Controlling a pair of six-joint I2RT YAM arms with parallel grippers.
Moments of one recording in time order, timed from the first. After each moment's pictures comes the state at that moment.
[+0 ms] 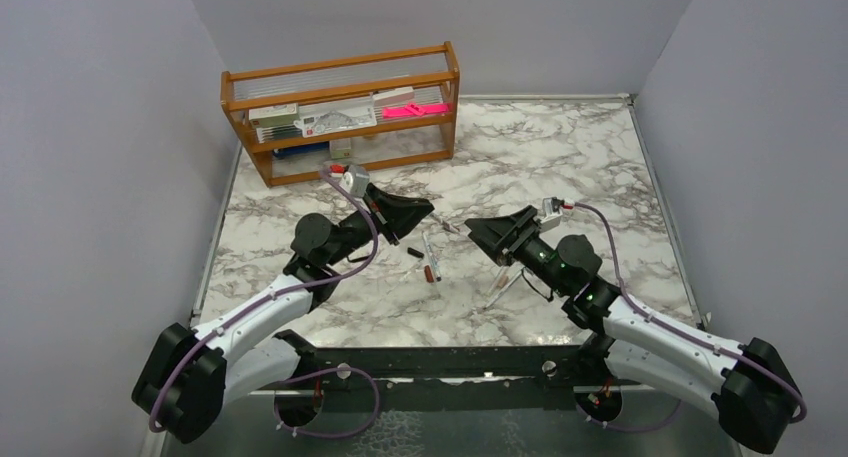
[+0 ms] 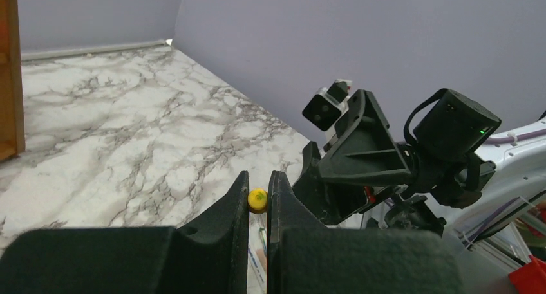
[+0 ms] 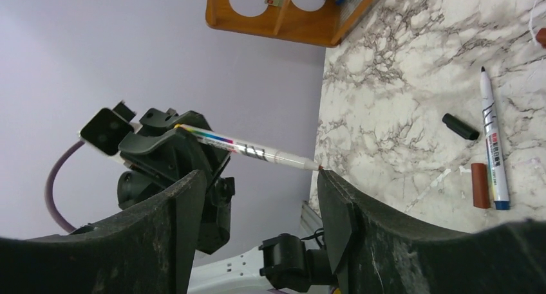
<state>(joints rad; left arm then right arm) -0.57 1.03 0.45 0.83 0.43 -0.60 0.76 0.81 0.31 0.51 0.03 1.34</state>
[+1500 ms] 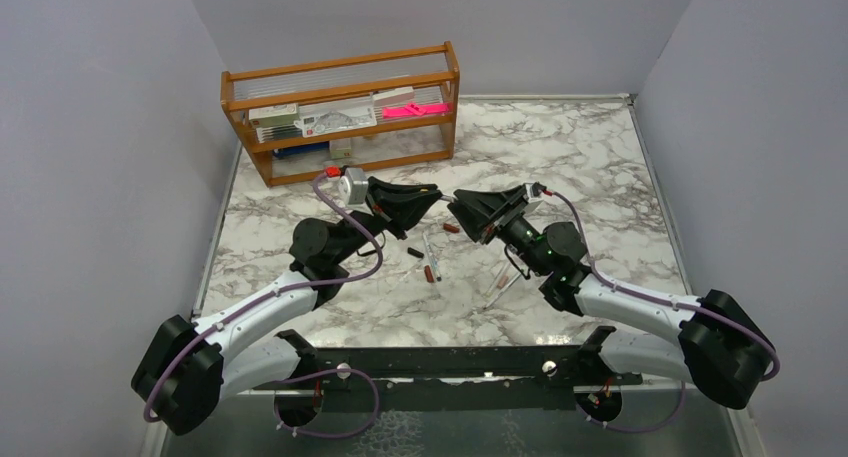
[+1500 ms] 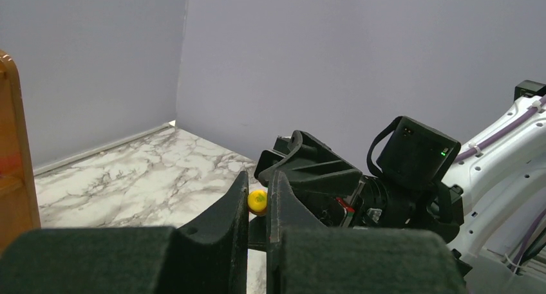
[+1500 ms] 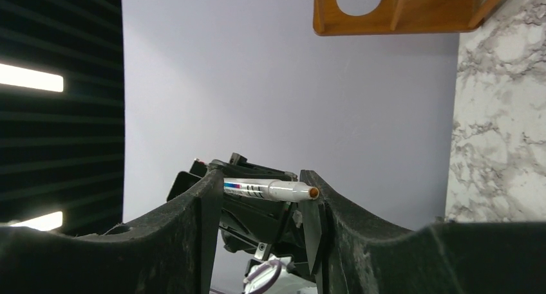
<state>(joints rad) -0.67 1.05 0.51 1.01 0.37 -0.46 0.77 1.14 0.42 0.92 0.01 1.68</state>
